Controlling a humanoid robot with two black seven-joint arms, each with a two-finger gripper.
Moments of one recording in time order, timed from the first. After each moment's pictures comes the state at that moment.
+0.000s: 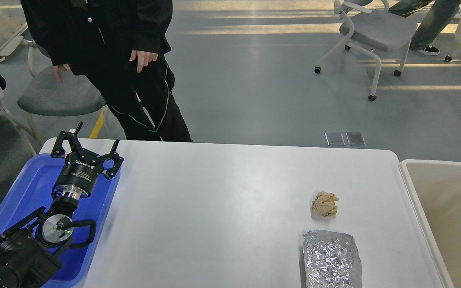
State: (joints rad) left arm -0.50 0.34 -0.88 -0.55 -0.07 -0.64 -0.50; right arm 0.51 -0.52 0.00 -0.03 -0.19 -0.09 0.25
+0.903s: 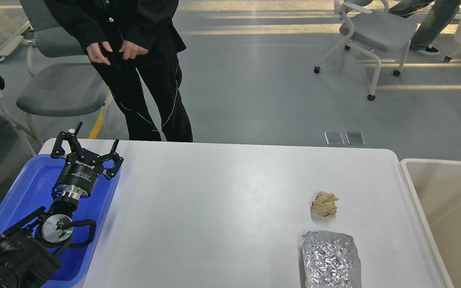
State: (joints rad) left arm -0.50 0.34 -0.88 -0.55 -0.07 -0.64 -0.50; right arm 0.52 -0.70 0.41 0.47 -0.16 -0.03 0.50
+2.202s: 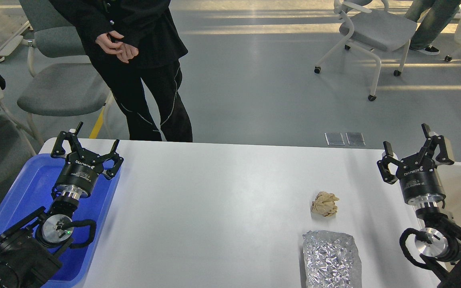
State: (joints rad) left arm -0.50 0.34 -0.88 -0.55 -0.07 -0.64 -0.50; right arm 0.42 -0.37 0.87 0.74 -0.15 0.27 0.74
